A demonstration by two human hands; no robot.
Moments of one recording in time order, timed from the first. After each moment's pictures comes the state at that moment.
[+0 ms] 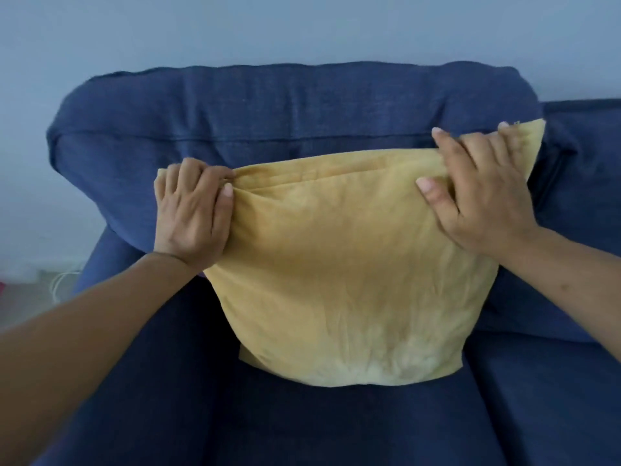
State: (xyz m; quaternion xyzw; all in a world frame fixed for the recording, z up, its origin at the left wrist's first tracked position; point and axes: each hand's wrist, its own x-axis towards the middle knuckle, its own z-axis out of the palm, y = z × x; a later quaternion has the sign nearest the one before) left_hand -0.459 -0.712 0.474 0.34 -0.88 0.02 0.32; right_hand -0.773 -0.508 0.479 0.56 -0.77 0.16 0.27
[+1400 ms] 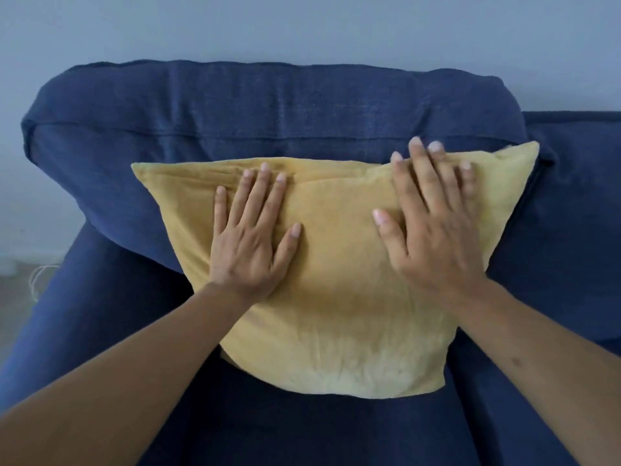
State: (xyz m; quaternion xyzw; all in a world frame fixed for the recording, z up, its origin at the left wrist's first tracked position) left_hand -0.508 -0.643 0.443 0.36 -0.92 -0.01 0.17; right_hand -0.712 -0.496 0.469 0.55 -0.79 0.18 0.22
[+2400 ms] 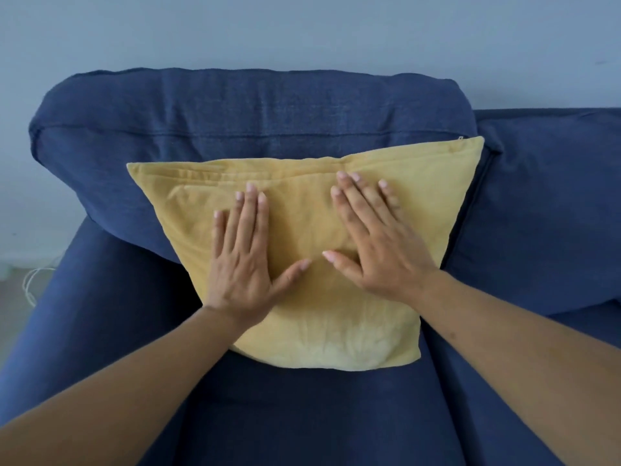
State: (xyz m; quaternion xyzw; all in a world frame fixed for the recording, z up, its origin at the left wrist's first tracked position) left_hand -0.485 -0.582 0.446 0.35 -0.92 -0.02 0.18; right_hand -0.692 -0.471 0.461 0.66 -0.72 0.06 0.20
